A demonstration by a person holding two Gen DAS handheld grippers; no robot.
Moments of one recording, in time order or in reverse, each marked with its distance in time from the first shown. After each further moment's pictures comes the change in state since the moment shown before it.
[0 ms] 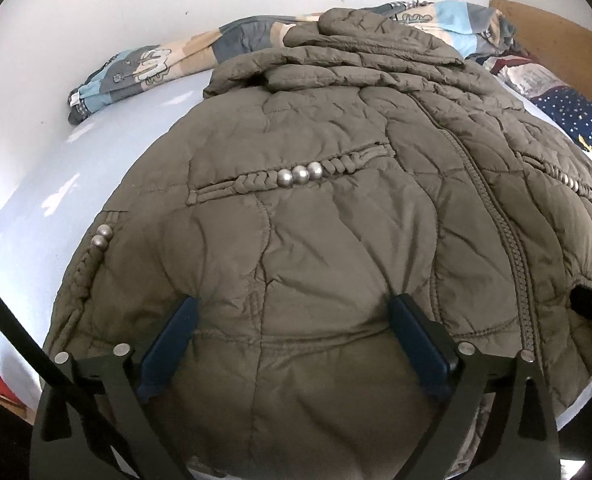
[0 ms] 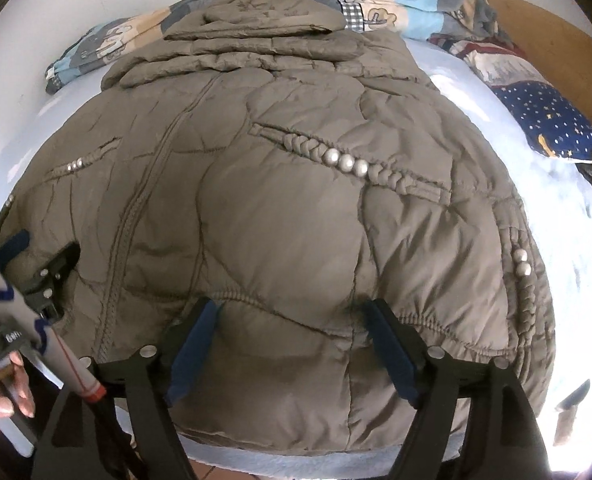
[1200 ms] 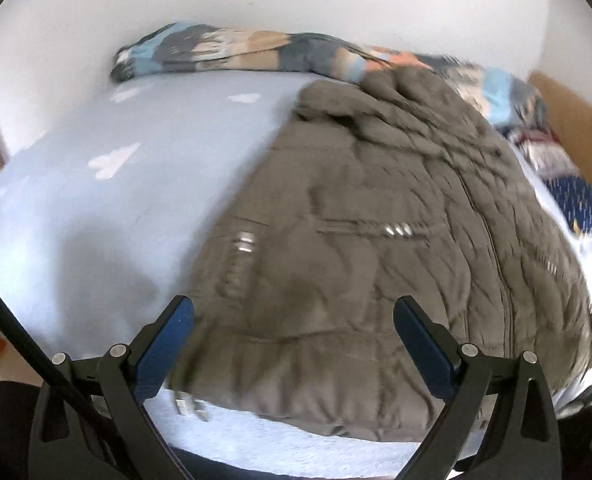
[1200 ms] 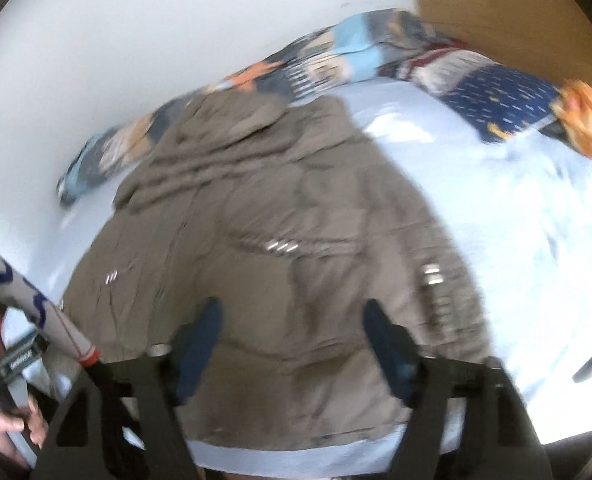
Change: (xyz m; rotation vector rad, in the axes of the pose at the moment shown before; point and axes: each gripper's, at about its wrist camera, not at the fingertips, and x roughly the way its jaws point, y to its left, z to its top) left arm -0.060 0.102 0.007 -0.280 -0.019 -0.043; right arm -0.074 -0.073 -0.012 0.301 -0.263 0.114
